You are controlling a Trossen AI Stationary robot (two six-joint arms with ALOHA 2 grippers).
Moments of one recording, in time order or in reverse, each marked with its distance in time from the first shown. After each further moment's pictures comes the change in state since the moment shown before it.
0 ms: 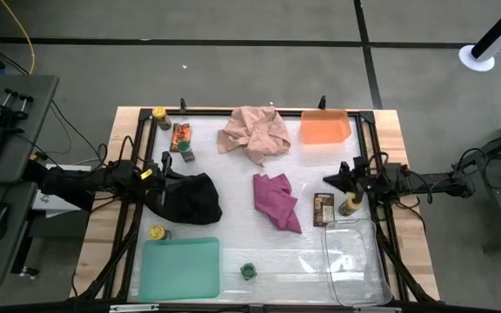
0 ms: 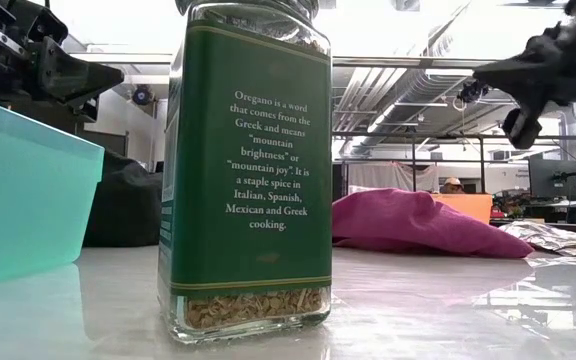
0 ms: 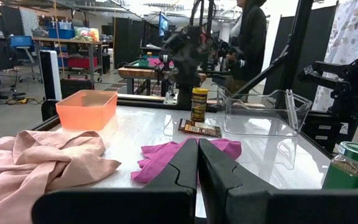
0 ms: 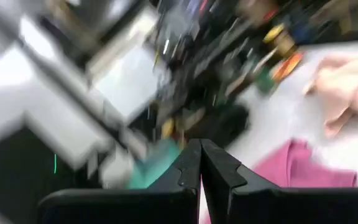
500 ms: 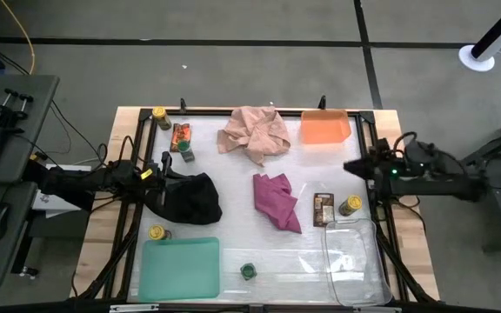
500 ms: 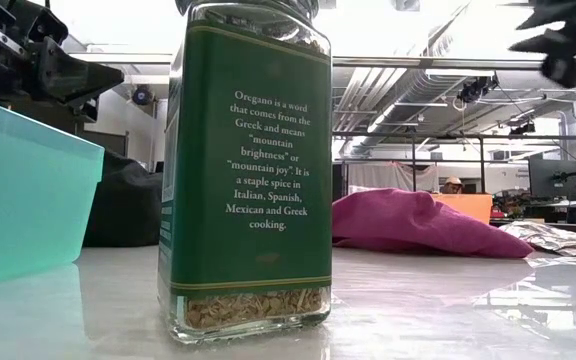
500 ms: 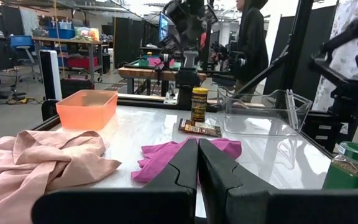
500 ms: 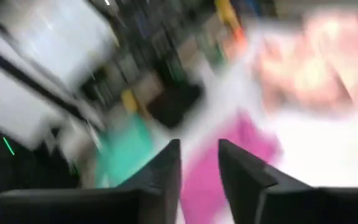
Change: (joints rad) left arm 0.000 0.002 0.000 0.000 0.000 0.000; right arm -0.114 0.221 0.654 -0.917 -0.174 -0.052
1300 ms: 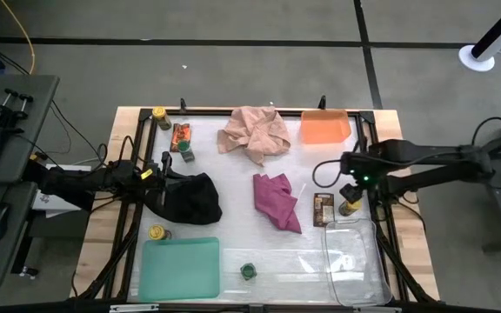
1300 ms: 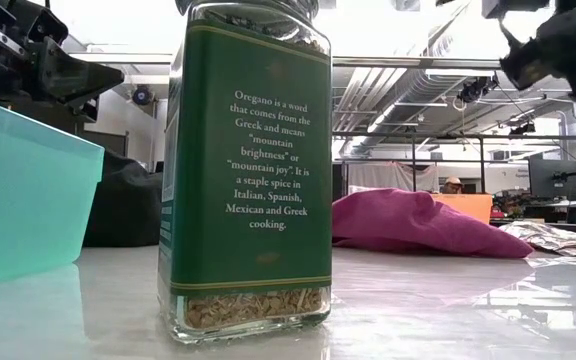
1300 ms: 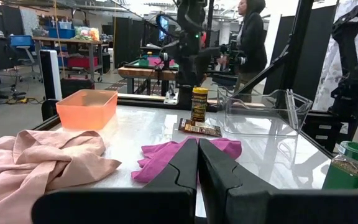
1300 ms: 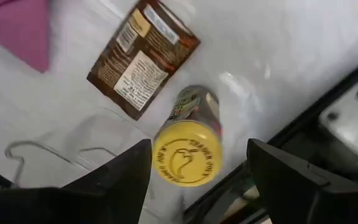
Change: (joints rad) left arm 0.000 0.000 0.000 0.000 0.000 0.000; right arm 0.002 0.717 0.204 -0.596 -0.177 0.190
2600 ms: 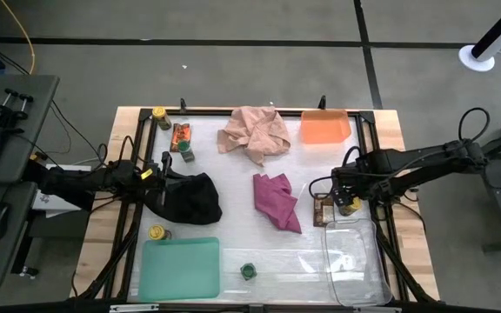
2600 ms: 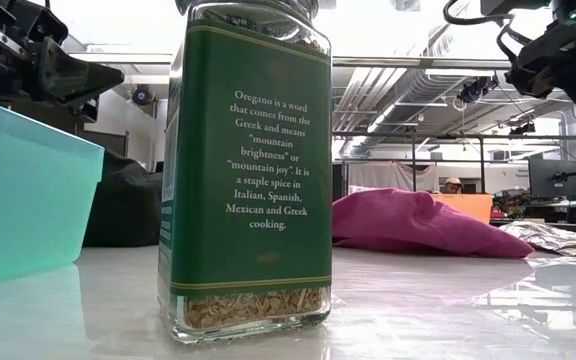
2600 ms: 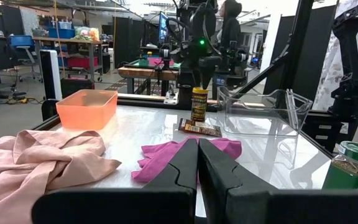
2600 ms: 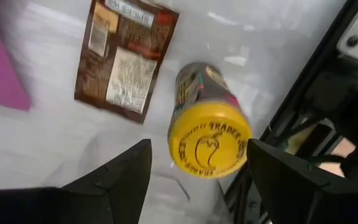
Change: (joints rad) left arm 0.000 0.000 0.000 0.000 0.000 0.000; right arm 0.163 0.101 0.001 0.026 -0.008 0.446
